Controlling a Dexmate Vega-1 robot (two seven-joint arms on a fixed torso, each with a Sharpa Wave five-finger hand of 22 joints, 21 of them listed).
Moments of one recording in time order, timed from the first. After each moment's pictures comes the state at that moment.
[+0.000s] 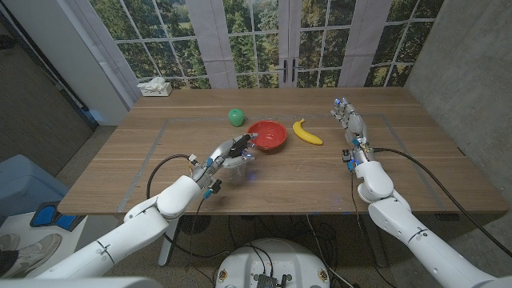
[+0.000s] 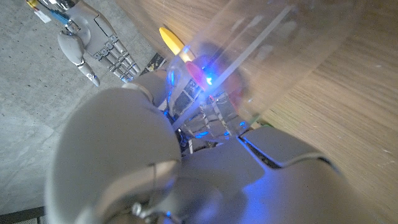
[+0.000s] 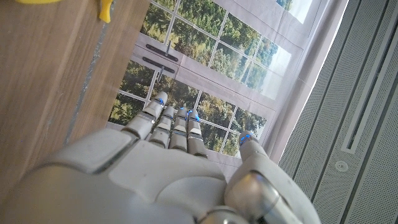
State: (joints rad) left arm 1.19 0.82 0.45 -1.89 -0.11 -0.21 0.17; left_hand 1.08 -0.01 0.64 -0.18 0.18 0.19 -0.10 0.17 0.19 0.09 -0.04 0.34 0.18 0.19 -0.04 0.45 0.18 0.14 -0.04 1.18 0.16; right arm -1.06 -0.50 -0.33 -1.52 0.37 0.52 -0.24; right_hand 0.19 0.14 0.40 -0.01 0.19 0.27 0.07 0.19 0.18 0.22 0.04 0.21 0.20 0.11 -0.01 0.24 0.32 0.31 0.01 0.20 0.17
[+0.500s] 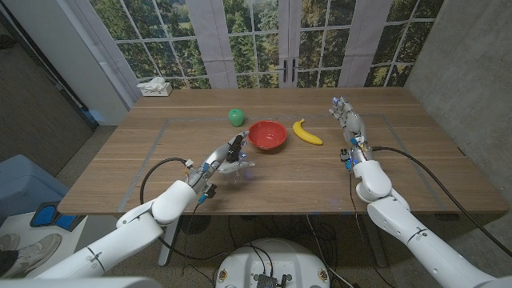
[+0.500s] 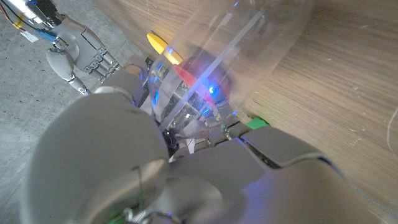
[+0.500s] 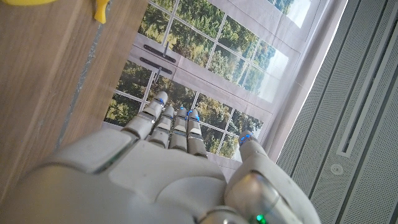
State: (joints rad) left arm 1.23 0.84 0.42 -1.91 -0.05 -0.18 0.20; left_hand 0.92 -0.07 0.43 -0.14 0.18 -0.07 -0.14 0.17 0.18 -0.08 -0.02 0.22 0.18 0.03 -0.02 0.29 0.17 0.01 0.00 0.99 0.16; right arm -1.06 -0.50 -0.34 -1.54 0.34 0.51 -0.26; right_hand 0.19 0.14 0.40 -0.02 0.19 0.27 0.07 0.19 0.18 0.22 0.04 0.21 0.20 0.11 -0.01 0.24 0.32 0.31 0.01 0.20 0.17
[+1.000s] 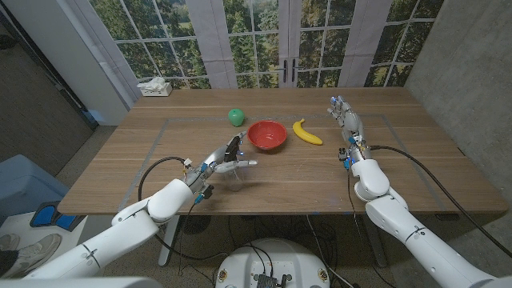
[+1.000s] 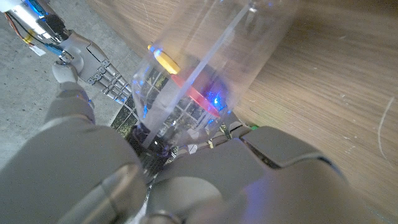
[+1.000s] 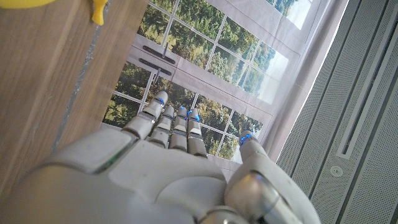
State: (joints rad) left arm 1.22 0.87 0.41 -1.89 -0.09 -0.20 0.12; left_hand 0.58 -0.20 0.13 -0.09 0.27 -0.17 -0.16 0.17 0.18 -0.17 0.02 0.18 0.19 -0.12 0.03 0.18 0.18 -0.12 0.04 0.74 0.17; right arm -1.05 -0.49 -0.34 -1.54 0.33 0.49 -0.27; right_hand 0.18 0.14 0.40 -0.02 0.19 0.27 0.07 0.19 0.18 0.22 0.04 0.21 0.20 0.11 -0.01 0.24 0.32 0.31 0.01 0.20 0.17
